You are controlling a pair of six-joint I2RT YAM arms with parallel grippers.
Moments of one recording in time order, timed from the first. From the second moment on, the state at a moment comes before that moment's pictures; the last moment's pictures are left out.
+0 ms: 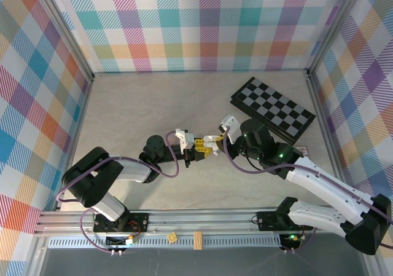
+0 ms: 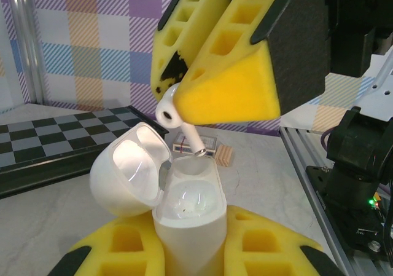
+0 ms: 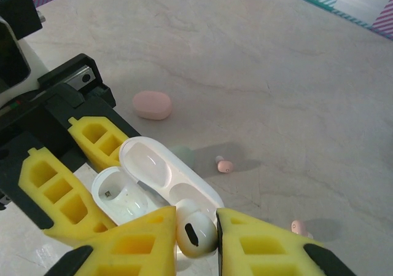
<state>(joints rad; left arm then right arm) -0.69 1.57 0.44 1.21 0.72 -0.11 0.82 1.01 0.87 -0.42 -0.01 -0.02</state>
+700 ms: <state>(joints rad) -0.69 1.55 0.44 1.21 0.74 -0.13 0.82 0.98 0.84 -0.41 -0.11 -0.18</state>
